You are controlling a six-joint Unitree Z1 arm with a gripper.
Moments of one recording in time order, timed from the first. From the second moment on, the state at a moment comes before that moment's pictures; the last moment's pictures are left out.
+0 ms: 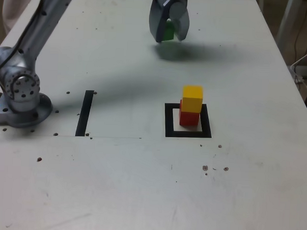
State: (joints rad) arm 0.66 2.34 -2.09 1.54 0.10 0.35
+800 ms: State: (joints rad) arm 0.23 2.07 -1.88 1.55 0.01 0.23
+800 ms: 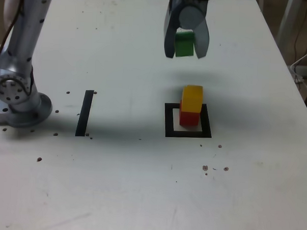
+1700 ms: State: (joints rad) arm -0.04 2.09 -1.87 1.55 -0.01 0.09
